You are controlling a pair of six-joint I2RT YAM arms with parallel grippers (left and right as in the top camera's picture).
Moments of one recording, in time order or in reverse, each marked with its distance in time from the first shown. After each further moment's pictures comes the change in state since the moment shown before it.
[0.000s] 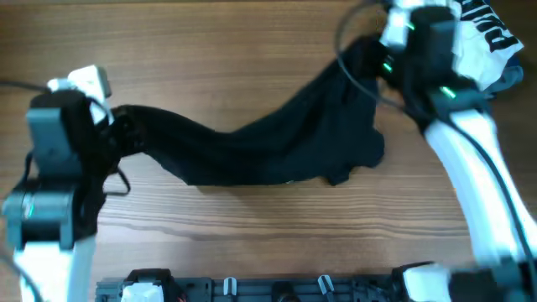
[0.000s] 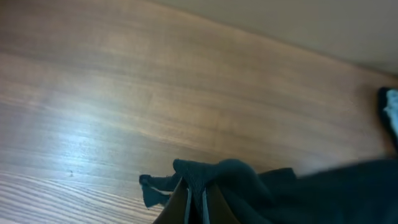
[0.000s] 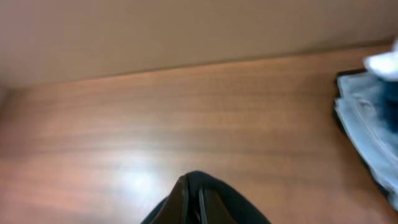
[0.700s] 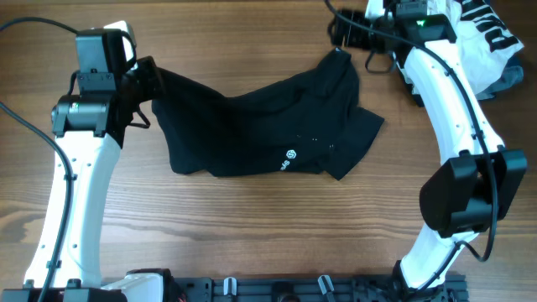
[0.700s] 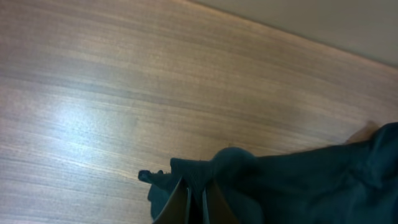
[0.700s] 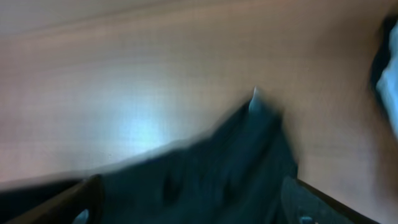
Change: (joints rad) left arm 0.000 0.374 0.000 0.319 0.000 0.002; right arm -0.055 0.418 0.413 -0.368 -0.103 -0.044
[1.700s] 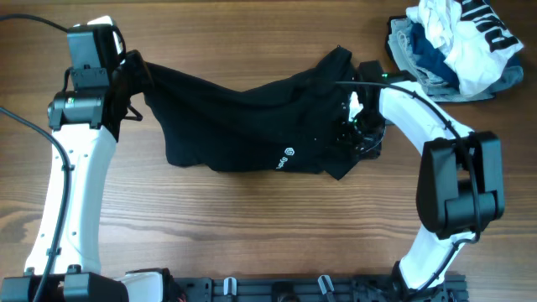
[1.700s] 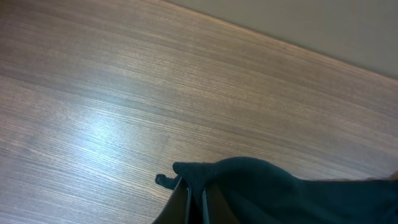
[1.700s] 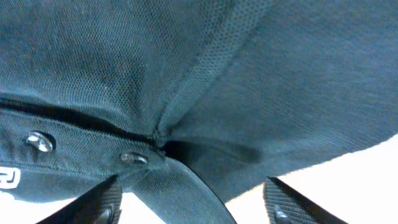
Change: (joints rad) left arm 0.044 0.039 0.000 0.058 -0.091 0.011; right arm 0.048 0.000 -0.521 -0.207 -0.043 0.072
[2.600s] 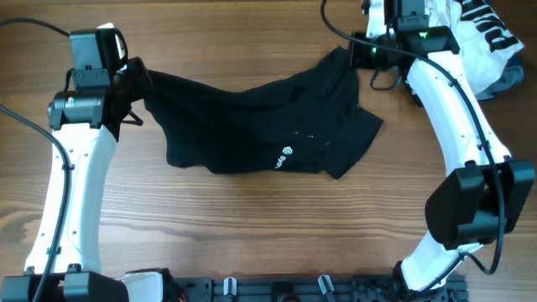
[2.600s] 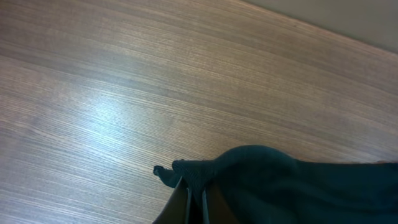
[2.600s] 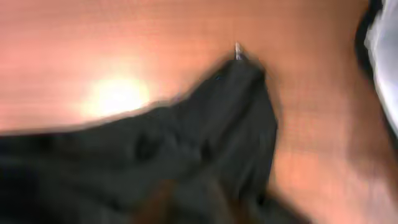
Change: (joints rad) left arm 0.000 0.004 0.000 -0.069 0.000 0.000; right arm -0.048 -0.073 0.397 0.169 0.091 -0.151
